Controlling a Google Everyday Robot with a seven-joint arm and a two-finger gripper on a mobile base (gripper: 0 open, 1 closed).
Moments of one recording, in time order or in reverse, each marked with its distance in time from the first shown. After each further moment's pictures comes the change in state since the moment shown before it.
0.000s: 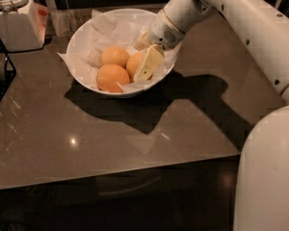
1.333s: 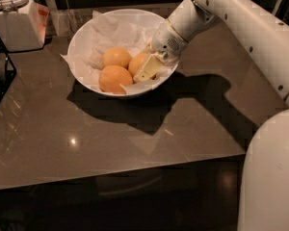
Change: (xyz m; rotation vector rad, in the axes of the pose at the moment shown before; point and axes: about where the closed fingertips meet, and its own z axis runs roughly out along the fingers) arm 0.023 0.002 0.009 -0.022 -0.014 0.065
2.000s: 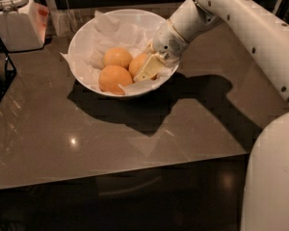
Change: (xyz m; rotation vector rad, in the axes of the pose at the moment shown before) arm 0.000 0.001 -0.002 0.009 -0.014 -0.003
